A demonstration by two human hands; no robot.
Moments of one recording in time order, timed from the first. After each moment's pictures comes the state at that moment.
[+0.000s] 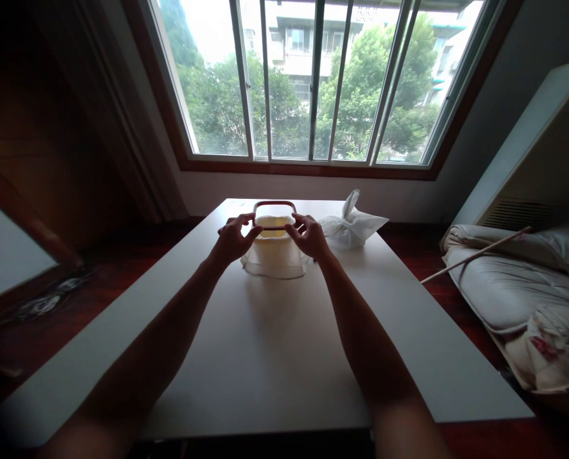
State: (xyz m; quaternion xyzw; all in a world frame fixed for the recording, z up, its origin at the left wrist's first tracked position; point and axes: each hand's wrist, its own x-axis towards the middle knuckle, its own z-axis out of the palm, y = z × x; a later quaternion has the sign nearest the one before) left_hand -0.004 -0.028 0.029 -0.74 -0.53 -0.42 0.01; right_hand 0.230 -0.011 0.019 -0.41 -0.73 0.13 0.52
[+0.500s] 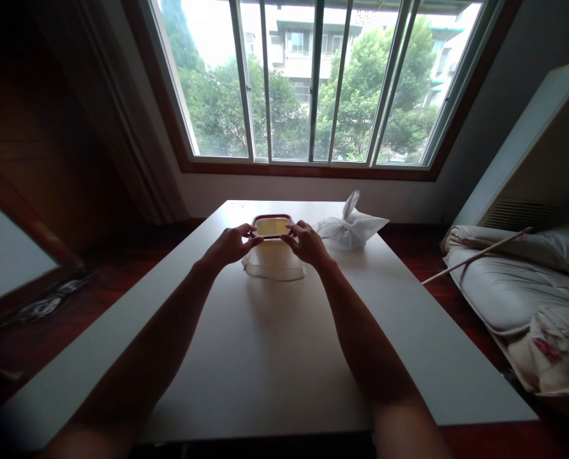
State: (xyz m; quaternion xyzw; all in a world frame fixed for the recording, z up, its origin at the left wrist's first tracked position) left_hand -0.017 -0.026 0.030 -0.79 -0.50 -0.35 -0.06; right_hand 0.232 -0.009 0.007 -0.38 -0.81 0.04 0.43
